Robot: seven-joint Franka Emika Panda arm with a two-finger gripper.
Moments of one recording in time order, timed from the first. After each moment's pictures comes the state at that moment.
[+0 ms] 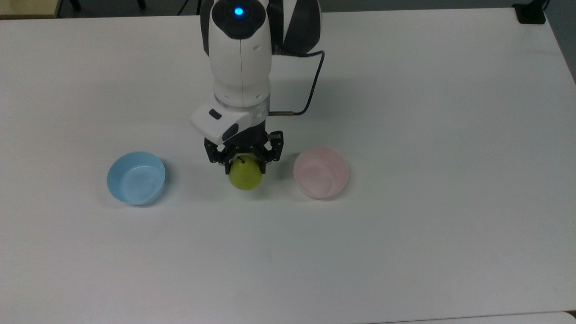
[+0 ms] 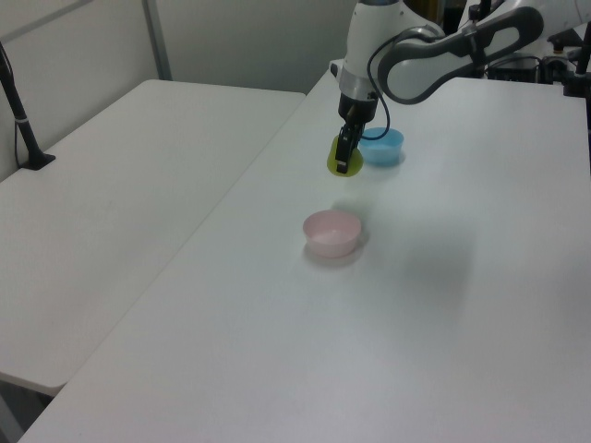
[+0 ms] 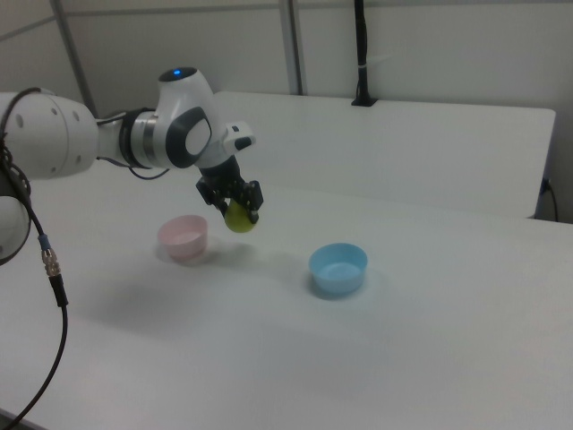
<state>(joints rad) 0.04 0.47 0.03 -1.56 -0.10 2.24 0.03</state>
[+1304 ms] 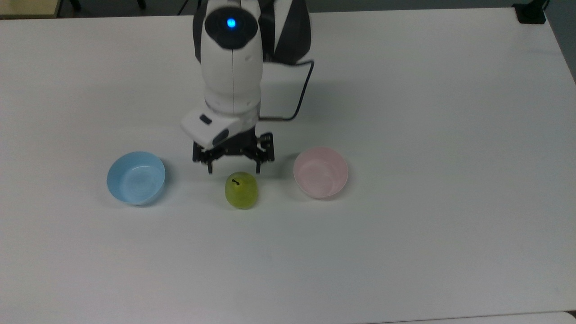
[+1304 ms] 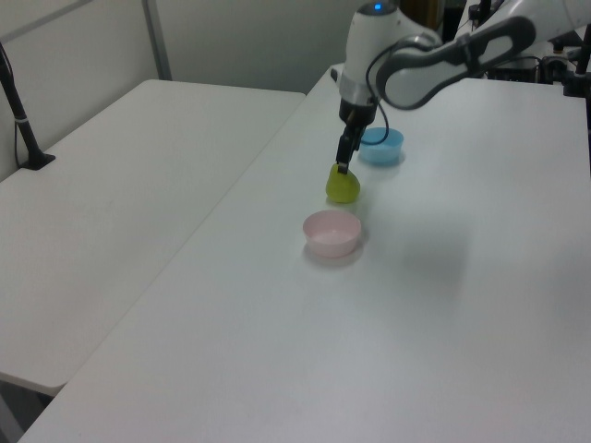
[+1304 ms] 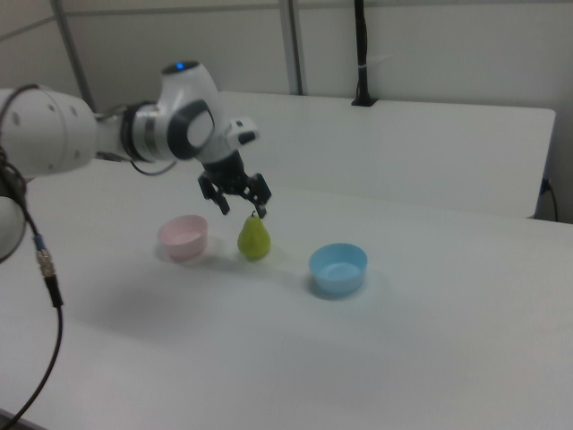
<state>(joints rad) 0.02 0.46 0.03 -1.55 -0.14 2.19 0.03</state>
